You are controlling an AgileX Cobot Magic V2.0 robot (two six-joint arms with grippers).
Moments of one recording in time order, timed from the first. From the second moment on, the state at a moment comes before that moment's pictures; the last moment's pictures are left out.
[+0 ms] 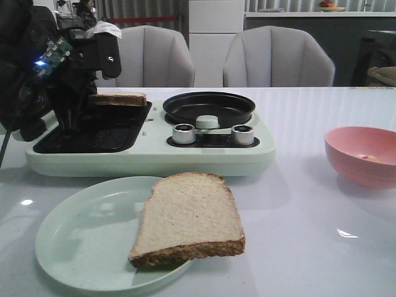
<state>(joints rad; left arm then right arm) -0.31 1.94 -1.25 1.66 0.13 -0.51 -0.06 0.79 -0.72 -0.03 0.77 0.02</state>
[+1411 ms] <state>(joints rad) -0.55 1.64 -1.25 0.94 0.60 -0.17 -0.06 0.79 -0.72 -0.03 0.77 0.02</state>
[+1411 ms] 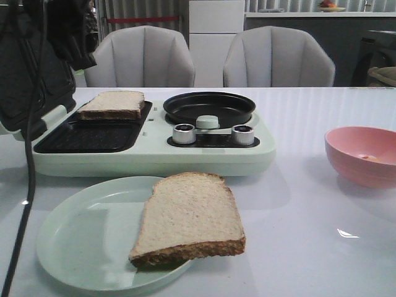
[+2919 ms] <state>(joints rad) -0.55 0.55 -0.57 -0.19 0.65 0.13 -0.06 0.81 -0.72 0.02 0.75 0.02</state>
